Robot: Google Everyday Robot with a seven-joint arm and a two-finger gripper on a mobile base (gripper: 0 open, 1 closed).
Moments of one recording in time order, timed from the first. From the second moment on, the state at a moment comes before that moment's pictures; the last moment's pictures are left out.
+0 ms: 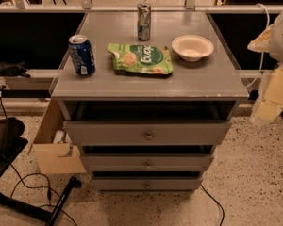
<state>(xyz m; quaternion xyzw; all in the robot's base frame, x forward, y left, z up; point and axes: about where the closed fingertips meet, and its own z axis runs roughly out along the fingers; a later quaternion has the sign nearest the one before) 0.438 -0.217 0.976 -0.60 0.78 -0.03 0.16</state>
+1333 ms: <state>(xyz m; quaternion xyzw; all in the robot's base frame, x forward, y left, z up) 0.431 -0.212 0.775 -0.58 0.80 -0.01 0.14</state>
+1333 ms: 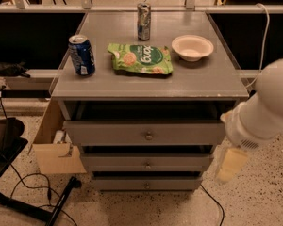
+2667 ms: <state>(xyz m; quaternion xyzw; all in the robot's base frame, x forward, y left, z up) 0.437 -0.184 0.631 -0.61 0.79 -0.04 0.12</state>
